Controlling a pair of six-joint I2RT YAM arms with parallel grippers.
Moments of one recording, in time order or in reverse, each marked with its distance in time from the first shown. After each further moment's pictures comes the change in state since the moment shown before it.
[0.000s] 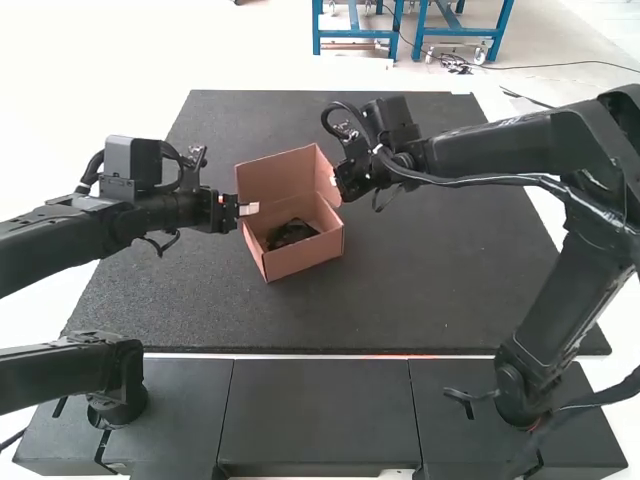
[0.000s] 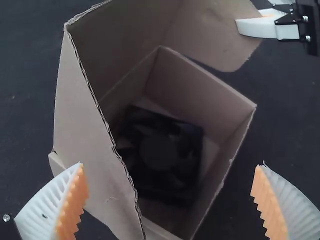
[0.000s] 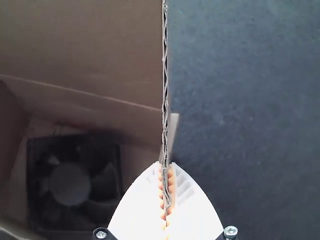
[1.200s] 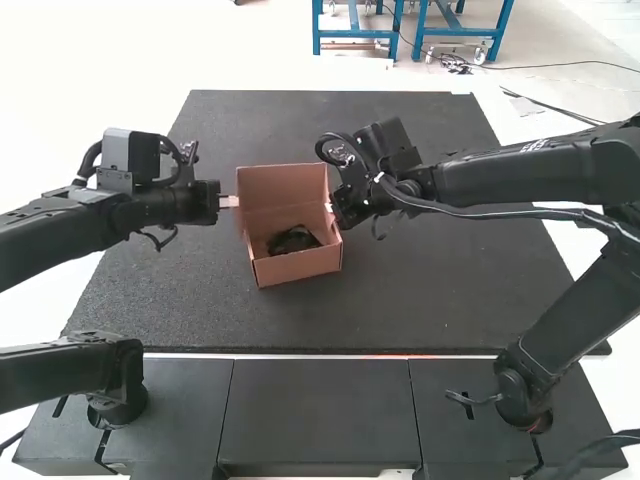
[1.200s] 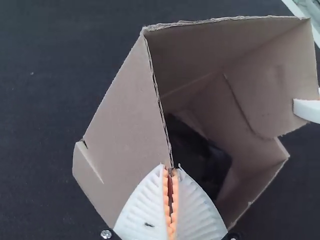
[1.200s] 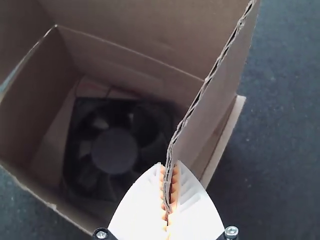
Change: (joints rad) left arm 0.015 0.012 0.042 -0.054 -0.038 -0.121; right arm 0.104 -0.135 -0.158 -0.014 0.042 0.080
